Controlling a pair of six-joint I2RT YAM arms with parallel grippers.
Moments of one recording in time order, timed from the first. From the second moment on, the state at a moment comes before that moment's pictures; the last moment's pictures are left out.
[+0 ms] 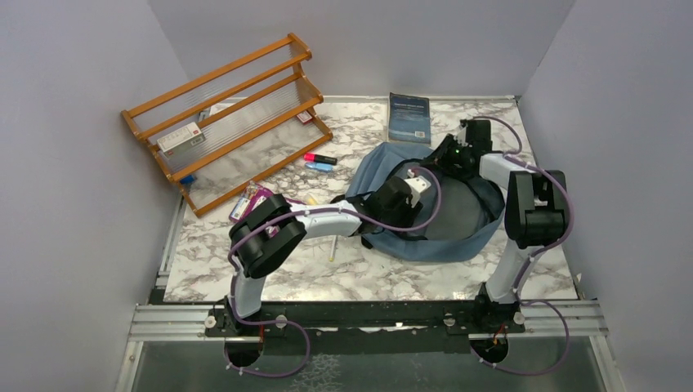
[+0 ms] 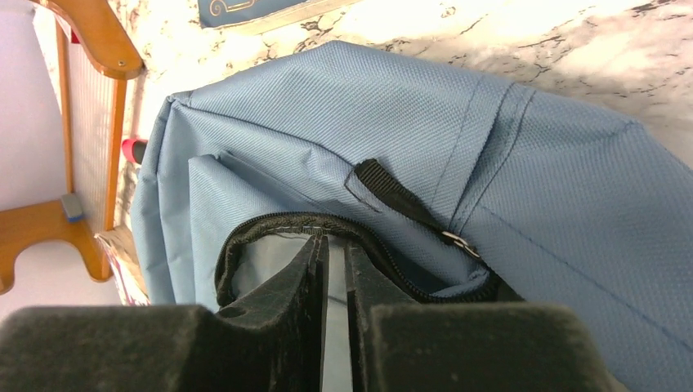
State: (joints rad) left arm -1.00 1.94 1.23 0.04 0.02 -0.15; right arm 0.02 1.88 1.15 -0.04 -0.47 0.60
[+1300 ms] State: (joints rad) left arm -0.57 1.69 1.10 -0.09 0.10 -0.25; right arm 0.05 1.04 0.72 -0.40 -0.21 0.54
